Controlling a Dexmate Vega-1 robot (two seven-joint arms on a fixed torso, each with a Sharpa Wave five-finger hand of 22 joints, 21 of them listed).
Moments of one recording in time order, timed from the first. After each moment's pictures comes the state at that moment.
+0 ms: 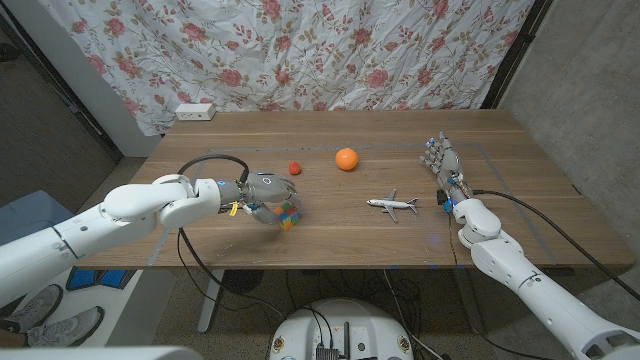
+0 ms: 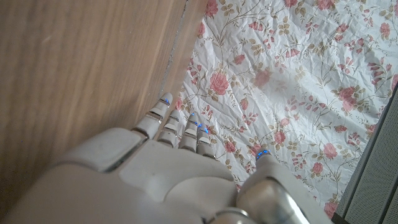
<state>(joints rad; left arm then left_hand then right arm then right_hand) 0.97 1.18 0.45 -2.01 0.86 -0.32 -0.16 0.86 -0.12 0.46 -0.16 0.17 0.49 -0.16 0.40 0.20 0.61 -0.22 0.26 0.23 0.36 -0.04 0.22 0.17 0.19 -0.02 0.19 0.17 -0.98 -0.54 -0.34 -1.38 0.56 0.35 -0.14 0.09 0.11 0.23 0.06 0.28 0.08 -0.03 0.18 0.17 0.16 -0.01 0.19 0.18 0.09 0.02 0.21 0.21 0.32 0.02 0.18 0.16</state>
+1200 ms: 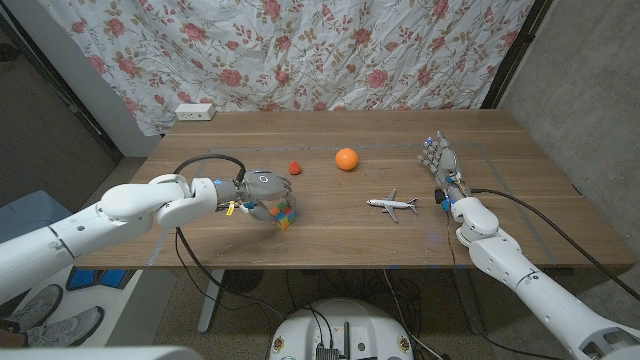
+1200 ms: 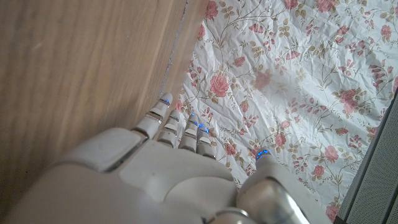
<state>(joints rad) 0.97 1.19 0.44 -2.00 0.89 -0.32 -0.11 0.92 -0.07 0.42 -0.16 0.17 0.62 -0.14 0.46 0.21 0.75 -0.22 0.29 0.26 0.45 -0.04 0.23 0.18 0.27 -0.03 0.20 0.17 -0.97 -0.53 -0.35 -1.38 0.56 0.33 -0.14 0.09 0.11 0.24 0.06 0.28 0.08 -0.04 0.18 0.17 0.16 -0.01 0.19 0.18 0.09 0.02 0.21 0.21 0.32 0.02 0.18 0.16</state>
